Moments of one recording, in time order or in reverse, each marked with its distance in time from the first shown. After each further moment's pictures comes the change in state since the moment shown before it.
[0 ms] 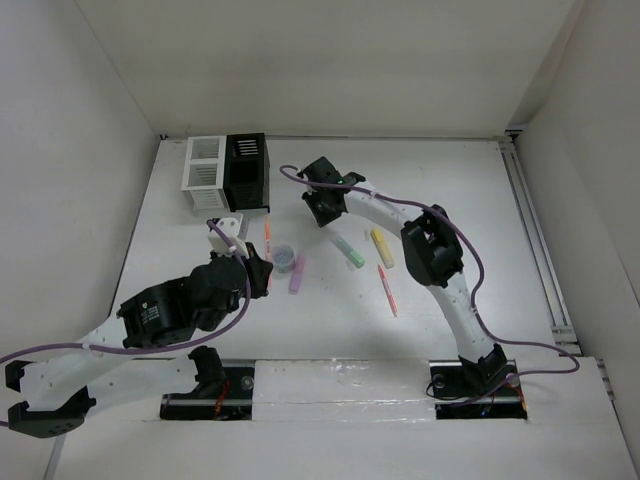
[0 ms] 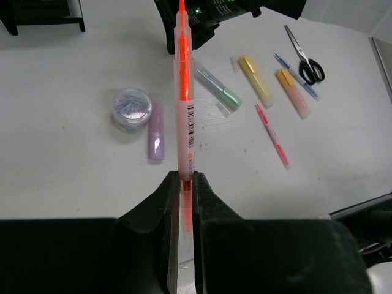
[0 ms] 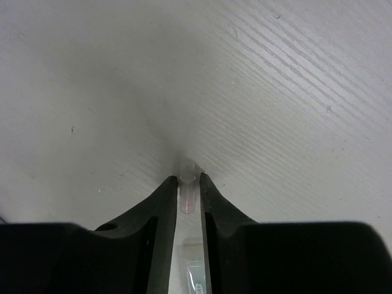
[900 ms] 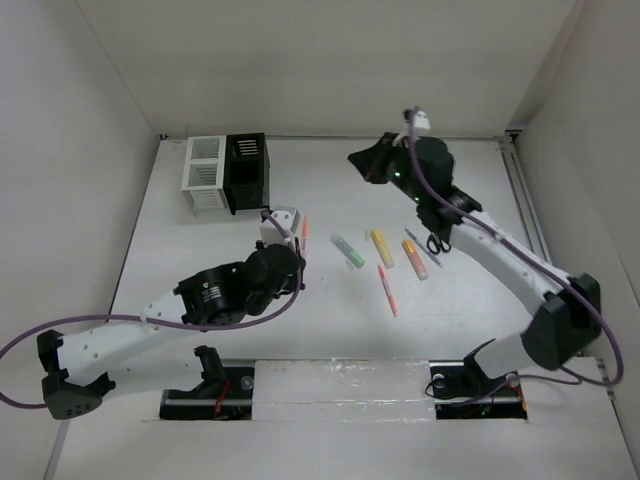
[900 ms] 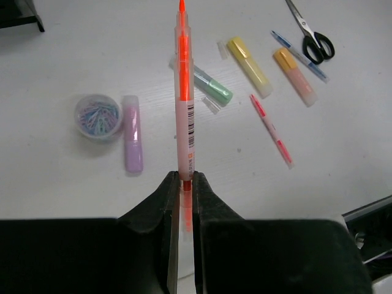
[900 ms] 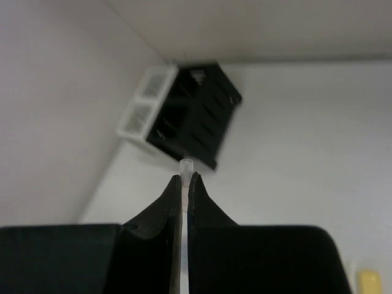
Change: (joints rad) left arm 0.000 0.222 0.000 0.158 0.036 0.054; right arm -0.119 -0.872 -0.724 0.684 -0.132 0.427
